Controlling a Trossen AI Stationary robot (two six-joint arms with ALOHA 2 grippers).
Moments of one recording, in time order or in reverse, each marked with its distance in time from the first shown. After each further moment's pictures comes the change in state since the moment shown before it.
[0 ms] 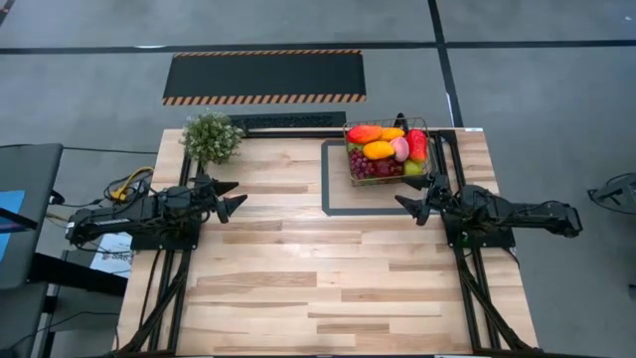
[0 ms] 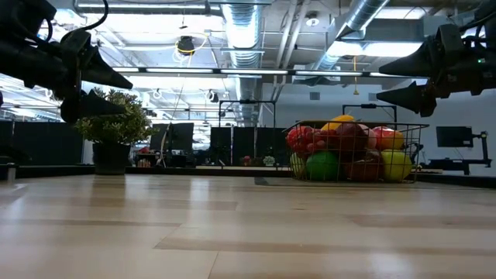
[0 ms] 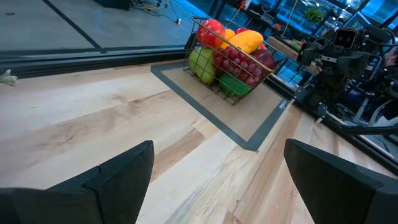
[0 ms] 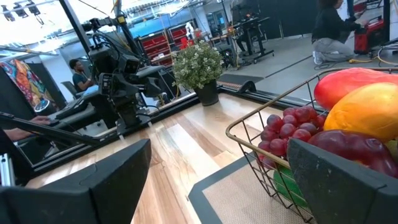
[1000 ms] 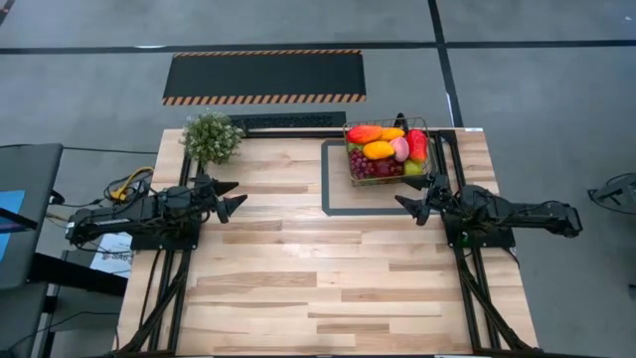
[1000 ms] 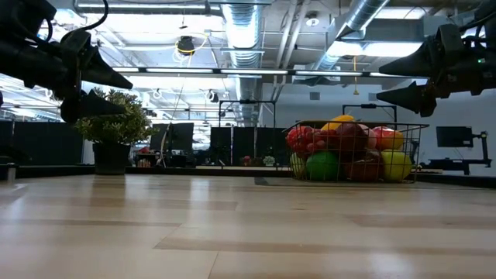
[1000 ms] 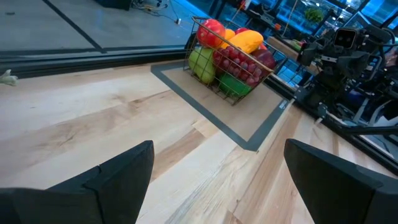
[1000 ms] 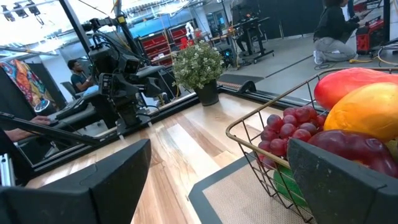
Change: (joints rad) left arm 0.000 0.000 0.000 0.000 0.000 0.000; right arm 0.000 0.000 0.000 0.000 0.000 0.000
